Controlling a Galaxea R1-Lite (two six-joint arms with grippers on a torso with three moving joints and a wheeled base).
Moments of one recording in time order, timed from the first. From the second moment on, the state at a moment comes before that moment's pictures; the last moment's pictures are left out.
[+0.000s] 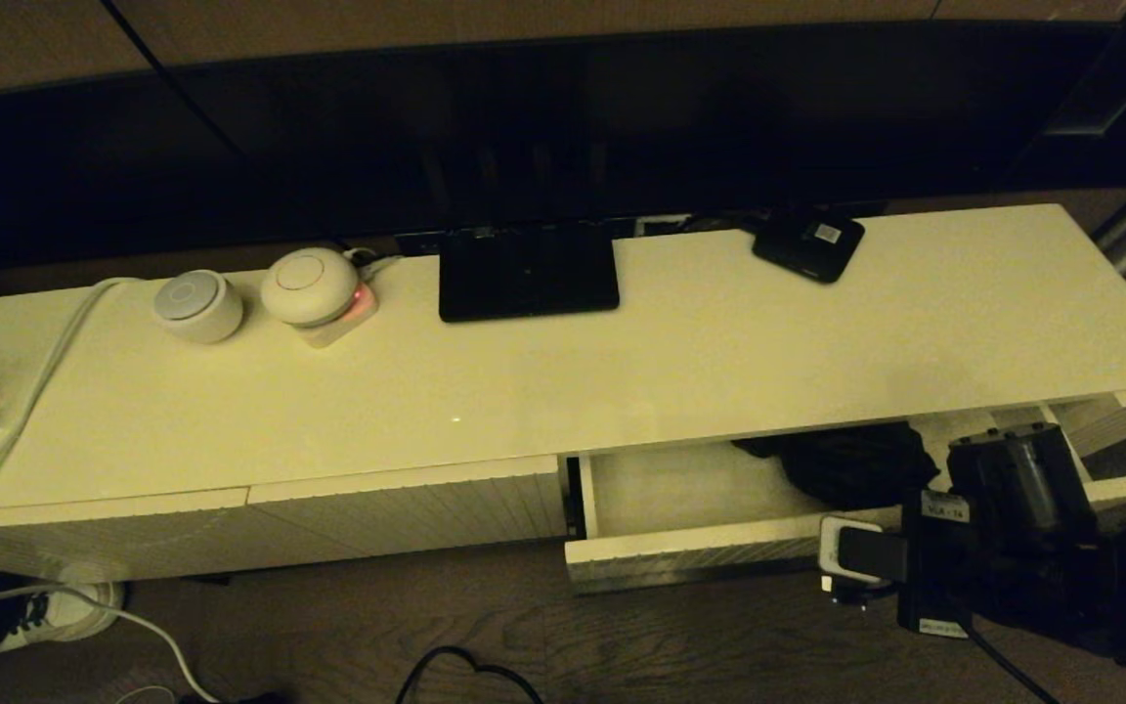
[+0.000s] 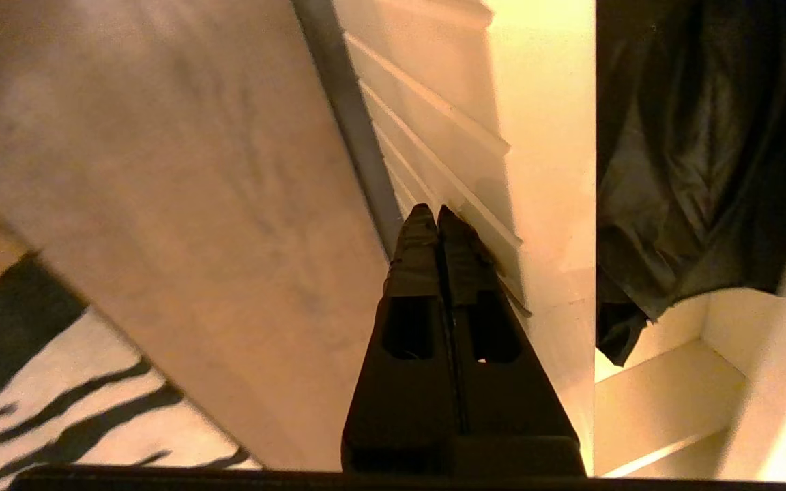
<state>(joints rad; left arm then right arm) 0.00 0.00 0.00 0.00 0.00 0.02 0.33 1.68 -0.58 -0.43 -0.20 -1.13</state>
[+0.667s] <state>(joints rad) 0.00 0.00 0.00 0.00 0.00 0.02 0.32 1.78 -0.78 -0.44 -0.24 -1.12</state>
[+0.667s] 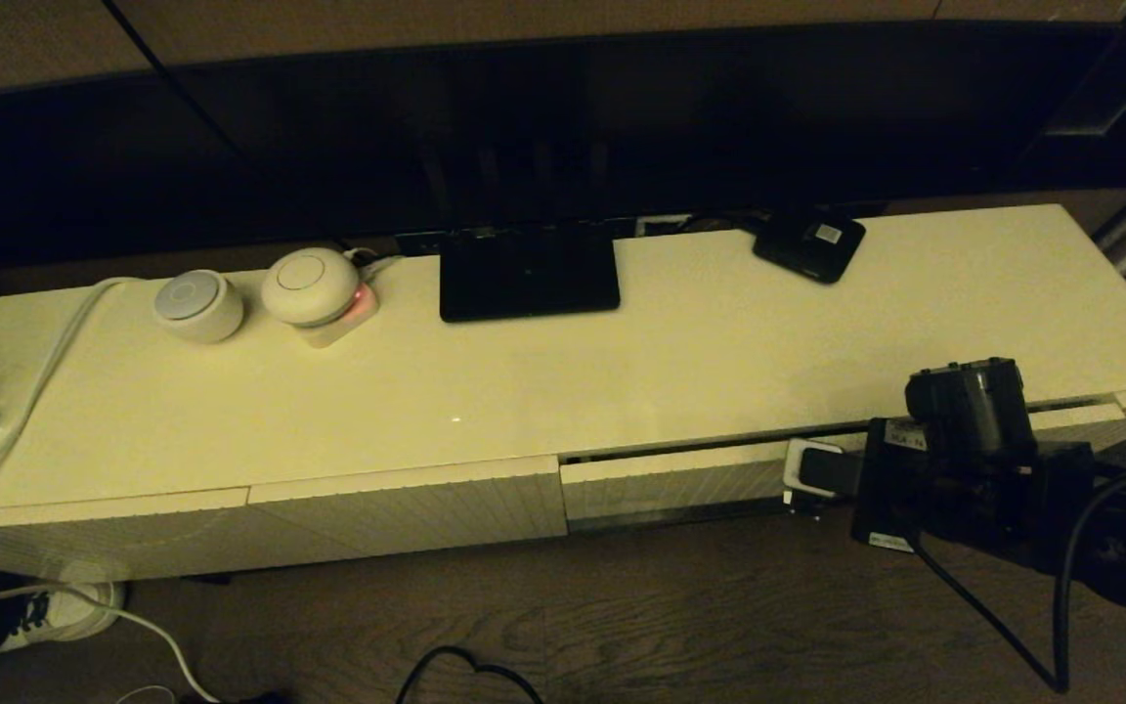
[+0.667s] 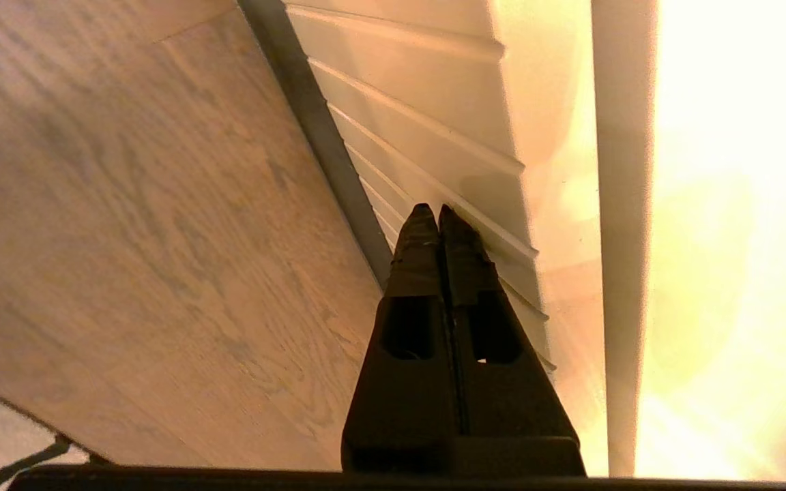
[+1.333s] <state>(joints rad) 0.00 0.00 0.00 0.00 0.00 0.02 0.33 1.55 -0.73 -0.15 -0.28 -1.08</state>
